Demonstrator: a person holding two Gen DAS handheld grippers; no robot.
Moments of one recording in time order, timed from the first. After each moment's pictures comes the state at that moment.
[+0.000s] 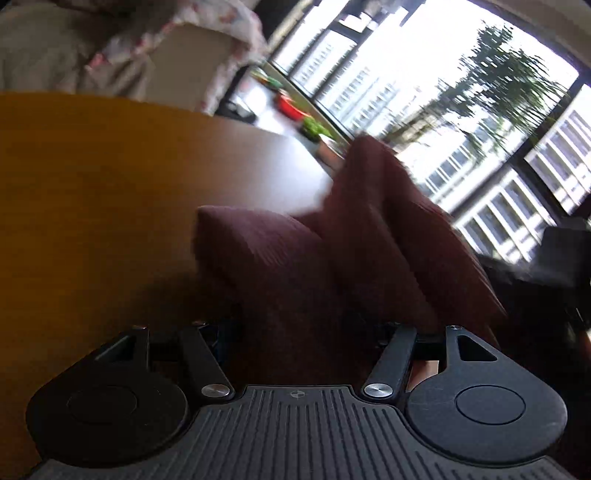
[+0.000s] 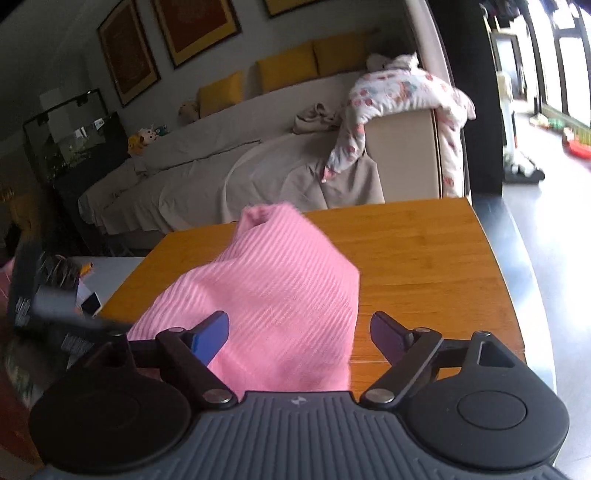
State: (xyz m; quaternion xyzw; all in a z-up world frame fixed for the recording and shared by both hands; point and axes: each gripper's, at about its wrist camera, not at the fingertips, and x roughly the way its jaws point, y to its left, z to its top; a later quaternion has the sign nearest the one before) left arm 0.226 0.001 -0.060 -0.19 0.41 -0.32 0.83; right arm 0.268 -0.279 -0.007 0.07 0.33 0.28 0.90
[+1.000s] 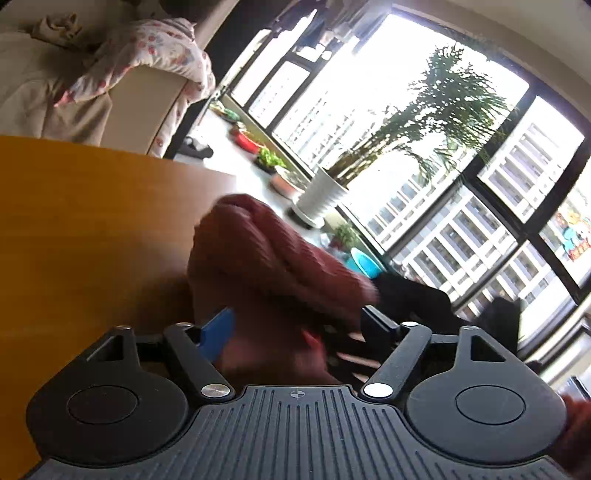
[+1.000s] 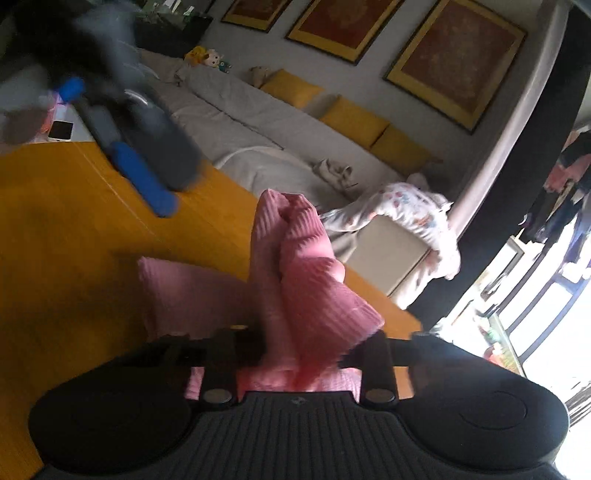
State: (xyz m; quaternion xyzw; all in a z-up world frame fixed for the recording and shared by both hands) left arm 0.224 0.002 -0.018 -0.20 0.34 -0.35 0.85; right arm 0.165 -0.197 -0.040 -0.32 0.14 0.22 0.91
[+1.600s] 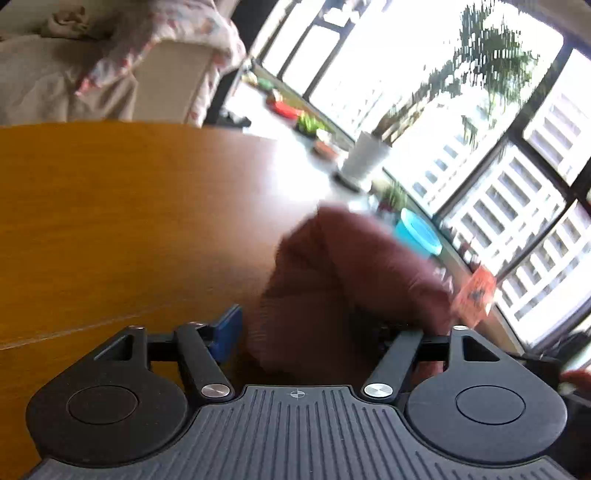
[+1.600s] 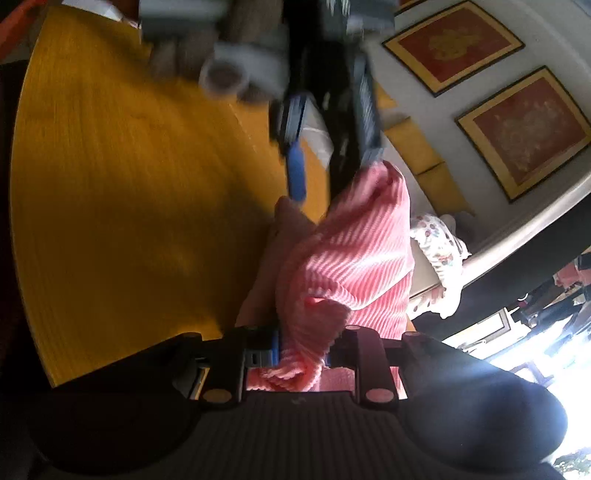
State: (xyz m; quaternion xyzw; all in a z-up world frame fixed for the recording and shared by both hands) left arm 0.235 0.014 -0.035 -0.16 0.38 -0.30 0.86; right arm 0.059 -0.172 -0.086 -0.50 0.12 0.25 0.82
